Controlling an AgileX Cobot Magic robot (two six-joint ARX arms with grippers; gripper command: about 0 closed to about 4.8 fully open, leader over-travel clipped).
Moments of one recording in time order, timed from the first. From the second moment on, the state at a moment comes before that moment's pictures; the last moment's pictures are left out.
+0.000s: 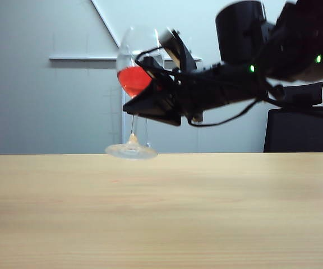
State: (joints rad) left arm -0.48 0.09 0.01 0.07 0.00 0.03; right arm 0.56 1.80 0.85 0.79 -0.49 0.25
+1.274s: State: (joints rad) left arm -0.48 0.06 0.01 0.07 0.00 0.03; right arm 0.73 1.66 0.62 0.91 -0.18 -0.15
